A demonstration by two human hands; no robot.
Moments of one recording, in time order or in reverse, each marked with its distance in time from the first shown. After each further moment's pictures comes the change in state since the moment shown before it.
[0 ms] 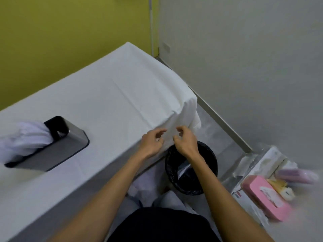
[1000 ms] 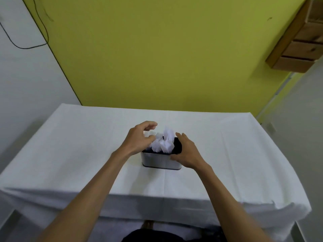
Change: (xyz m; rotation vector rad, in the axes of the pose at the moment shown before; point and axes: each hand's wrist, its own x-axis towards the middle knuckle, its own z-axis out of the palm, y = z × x) left_hand -0.175 -0.121 -0.302 -0.140 0.807 -0.074; right_hand -0.049 -0.270 0.182 -0.425 -0.533 -0.837
